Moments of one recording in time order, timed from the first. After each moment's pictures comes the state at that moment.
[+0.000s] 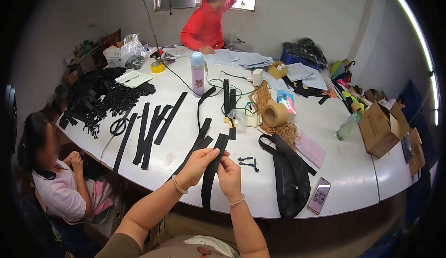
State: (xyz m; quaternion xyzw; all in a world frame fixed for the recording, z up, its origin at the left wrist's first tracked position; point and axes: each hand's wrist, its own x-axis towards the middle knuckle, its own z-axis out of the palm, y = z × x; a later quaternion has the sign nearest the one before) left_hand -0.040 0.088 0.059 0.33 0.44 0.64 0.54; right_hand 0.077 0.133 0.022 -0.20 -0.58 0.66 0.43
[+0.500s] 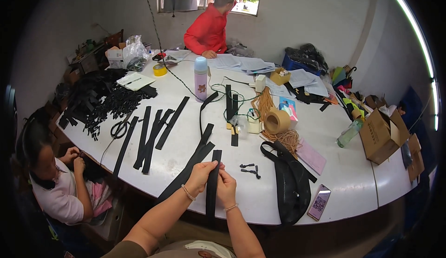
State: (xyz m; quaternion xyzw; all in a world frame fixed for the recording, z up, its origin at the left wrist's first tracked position) left_hand -0.045 0.100 -0.012 0.19 0.47 0.68 0.53; right_hand 0.061 0.130 -0.044 -0.26 -0.56 0.66 0.44
